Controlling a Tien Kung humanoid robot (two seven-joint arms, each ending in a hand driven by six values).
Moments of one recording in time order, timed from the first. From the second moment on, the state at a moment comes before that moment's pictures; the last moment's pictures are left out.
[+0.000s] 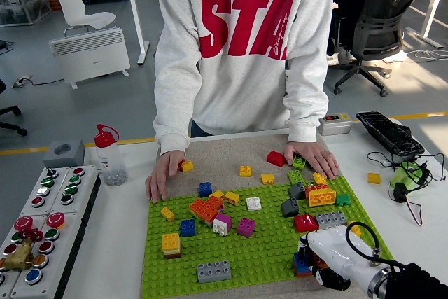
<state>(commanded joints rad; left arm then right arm) -0.09 0.05 -1.21 -0.18 1.35 0.07 0.27 0.44 -0.59 0.63 1.74 -2.05 -0.01 -0.44</state>
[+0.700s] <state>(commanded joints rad) -0.10 0.05 -1.21 -0.18 1.35 0.07 0.27 0.52 -0.52 0.66 1.63 -1.99 -0.18 -0.38</state>
